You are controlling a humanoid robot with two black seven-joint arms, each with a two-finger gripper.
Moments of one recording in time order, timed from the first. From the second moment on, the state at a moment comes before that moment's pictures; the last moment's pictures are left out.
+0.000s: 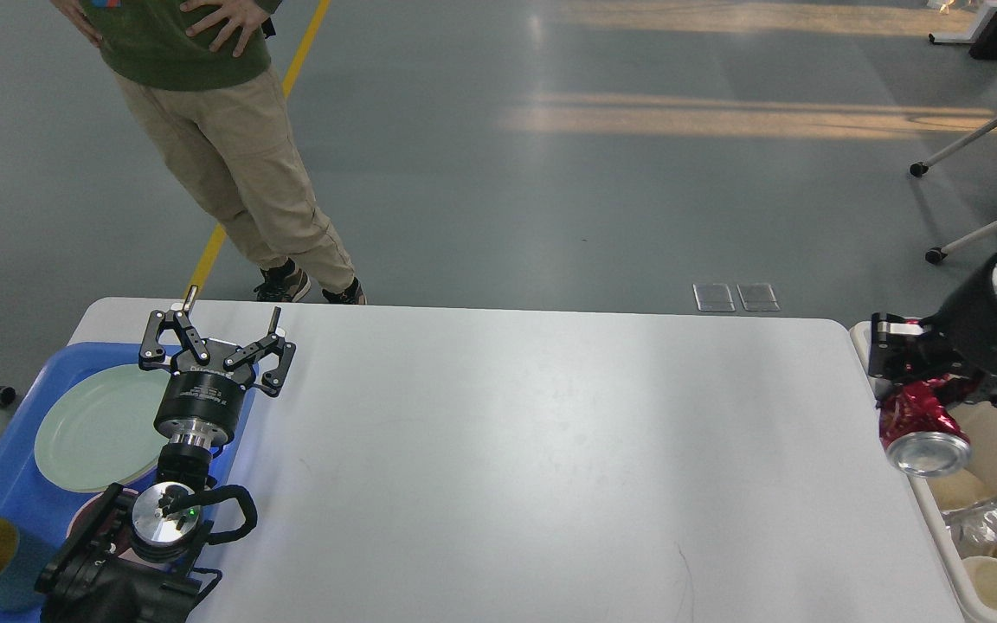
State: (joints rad) left arm -0.33 0.01 -1.49 -0.76 0.15 -0.53 -0.15; right arm 2.32 -0.43 -1.60 1.67 0.03 0.47 -0.10
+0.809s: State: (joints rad) left arm -0.33 0.01 -1.49 -0.76 0.15 -0.53 -0.15; right arm 0.66 -0.47 -0.86 0.10 0.04 0.08 -0.11
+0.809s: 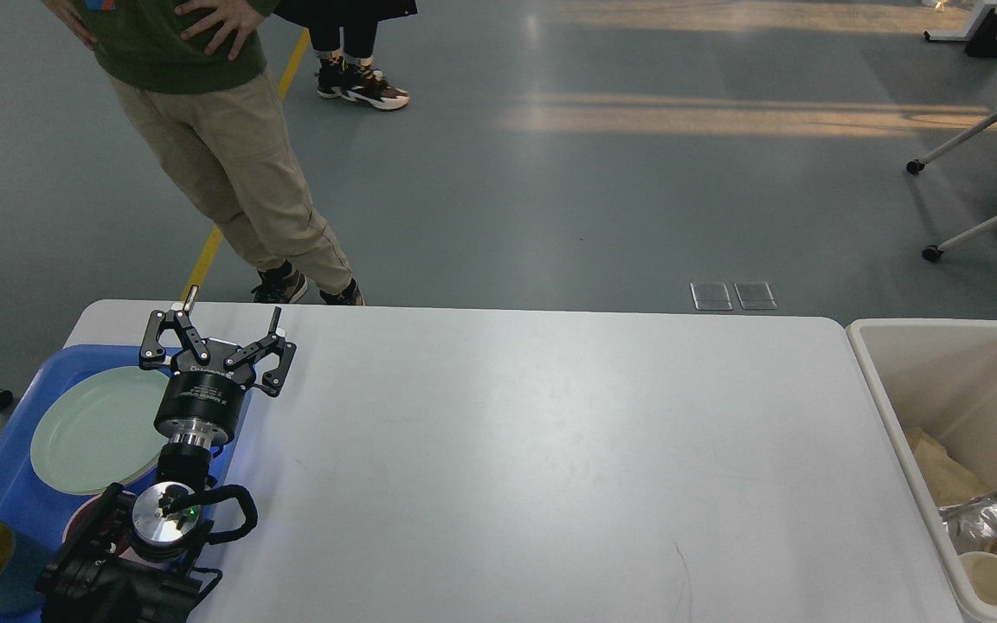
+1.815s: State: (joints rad) left arm -0.33 0.01 -1.49 -0.76 0.15 -0.53 -0.15; right arm 0.59 -0.41 -0.52 0.00 0.04 0.01 -0.11
